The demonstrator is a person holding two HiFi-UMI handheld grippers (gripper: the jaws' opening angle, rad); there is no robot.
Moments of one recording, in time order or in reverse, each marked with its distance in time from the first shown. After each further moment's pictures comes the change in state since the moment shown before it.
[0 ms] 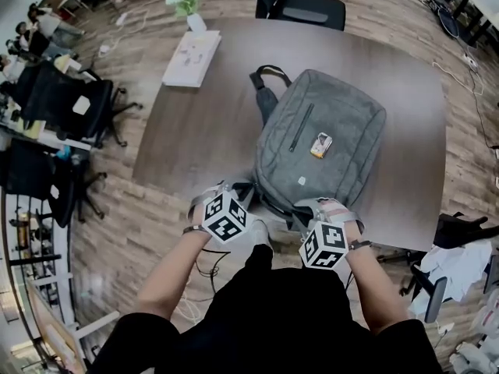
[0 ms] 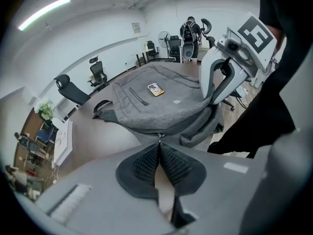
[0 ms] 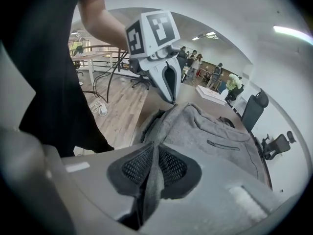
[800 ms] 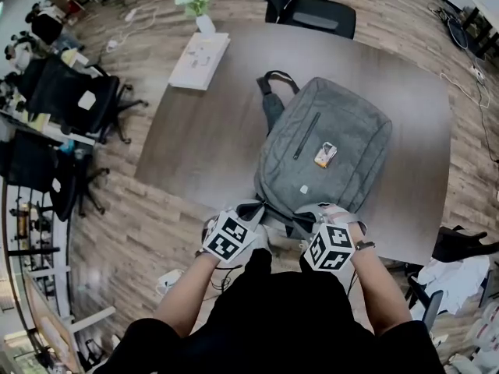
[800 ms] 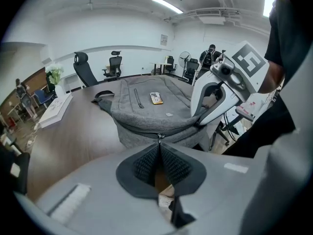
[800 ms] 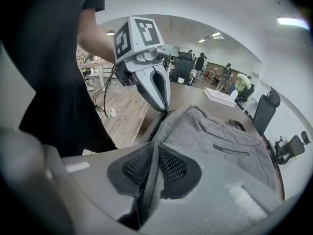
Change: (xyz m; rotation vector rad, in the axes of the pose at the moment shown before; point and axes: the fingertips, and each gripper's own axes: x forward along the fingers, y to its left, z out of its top) left arm -0.005 -0.034 0.012 -0.360 -0.166 -0.062; right arm -0.002 -0.004 0.001 -0.019 -0.058 0.127
